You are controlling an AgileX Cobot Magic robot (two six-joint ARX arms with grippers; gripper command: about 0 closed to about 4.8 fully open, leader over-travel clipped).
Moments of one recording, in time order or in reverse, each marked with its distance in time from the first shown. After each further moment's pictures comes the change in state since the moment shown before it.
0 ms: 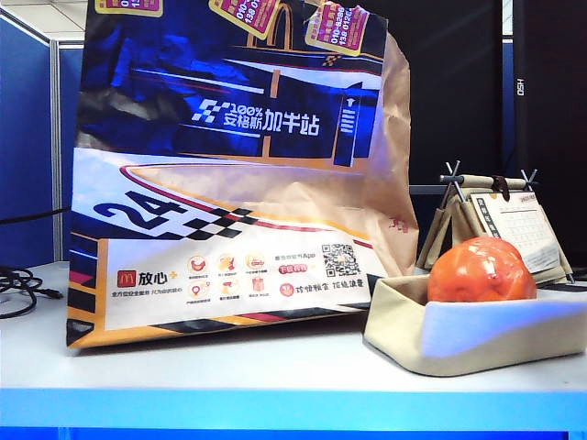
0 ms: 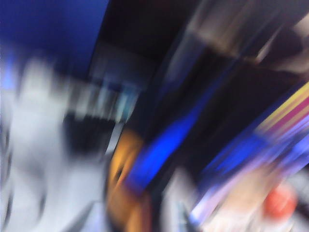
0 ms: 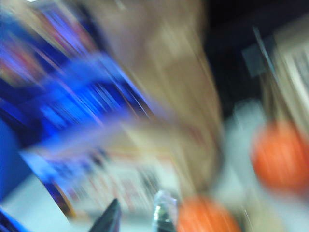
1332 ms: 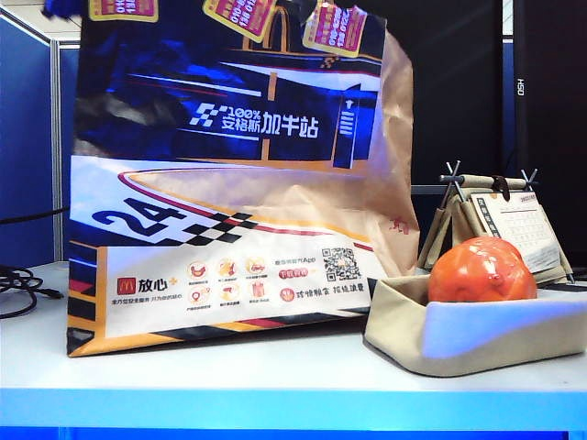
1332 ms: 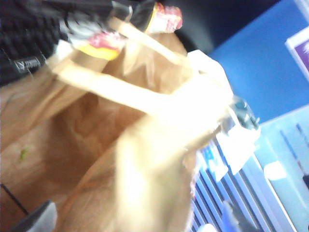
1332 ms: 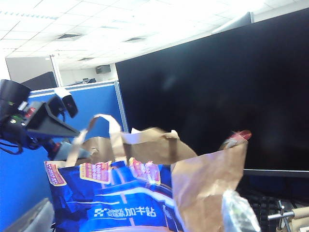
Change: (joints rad) left arm -0.236 1.318 1.086 -0.340 0.507 0.047; right arm -0.005 0.017 0.303 0.030 0.028 -0.050
